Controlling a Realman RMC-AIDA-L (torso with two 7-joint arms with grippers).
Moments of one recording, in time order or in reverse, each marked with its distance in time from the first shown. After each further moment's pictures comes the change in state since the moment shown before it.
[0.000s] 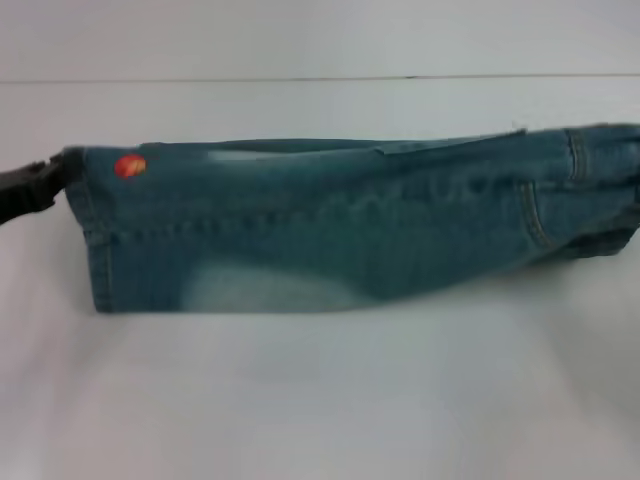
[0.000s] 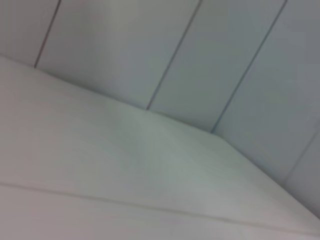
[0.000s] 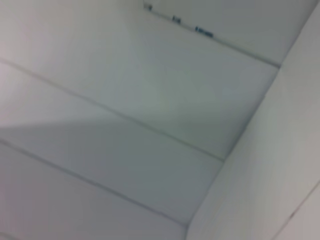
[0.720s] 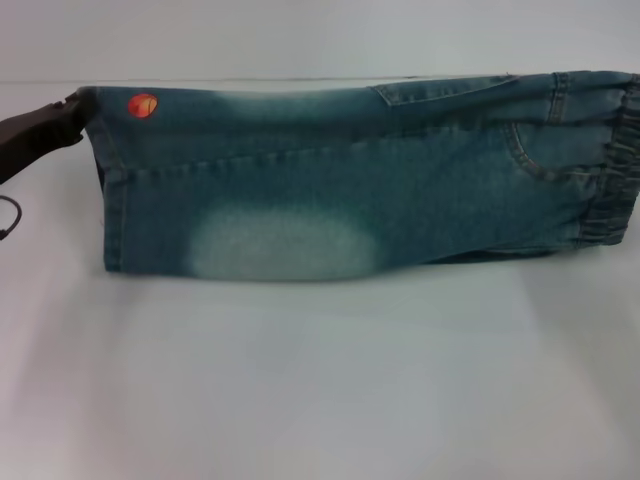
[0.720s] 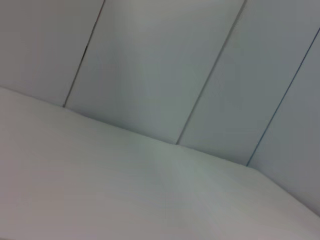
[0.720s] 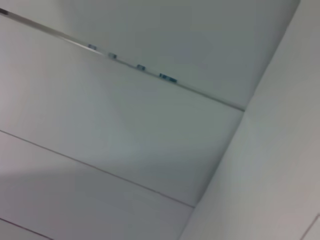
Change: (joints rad) left arm -0.136 0.000 0.005 -0.142 -0.102 -0.260 0.116; right arm 0.142 0.033 -0.003 -0.002 0.101 0.276 0.002
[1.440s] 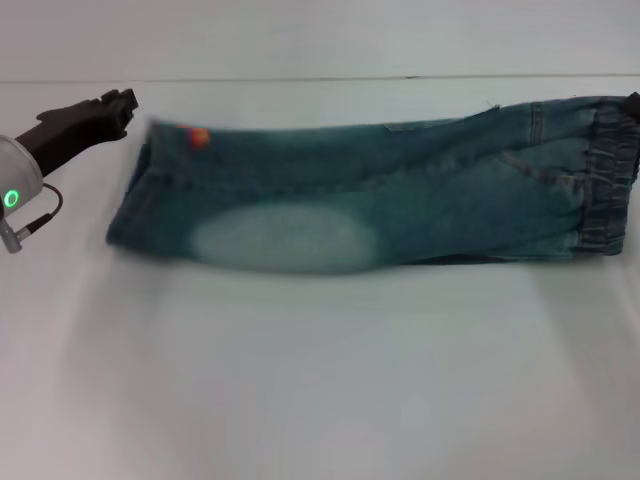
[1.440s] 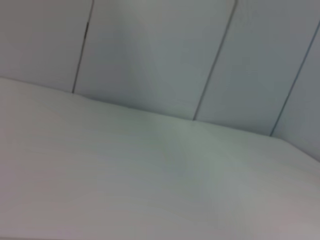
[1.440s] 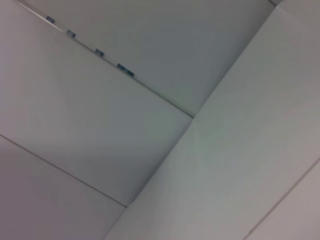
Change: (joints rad) left arm -0.079 -0.004 0.112 -0.104 -0.059 -0.235 0.107; right arm 0.077 0.026 -0.027 0.004 0.013 0.263 -0.188
